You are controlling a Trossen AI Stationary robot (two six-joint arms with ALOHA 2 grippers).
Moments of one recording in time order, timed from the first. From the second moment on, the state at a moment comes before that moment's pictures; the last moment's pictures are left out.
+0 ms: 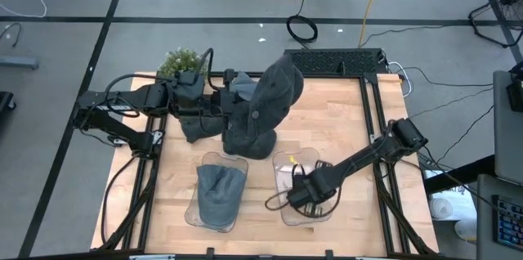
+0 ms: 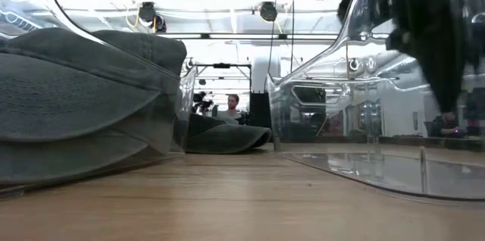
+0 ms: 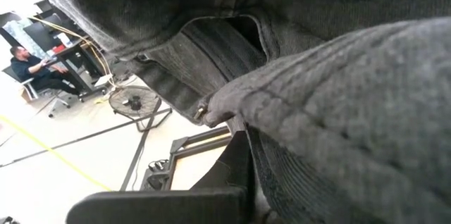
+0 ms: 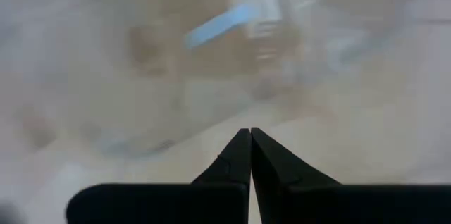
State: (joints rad) left arm -0.03 1.35 1.53 -0.36 -0.10 0.36; right arm 0.48 1.86 1.36 -1.18 -0.01 0.79
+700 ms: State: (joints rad) left arm -0.03 1.35 1.53 -0.37 -0.10 0.35; right arm 0.59 1.86 1.36 -0.72 -0.48 0.59
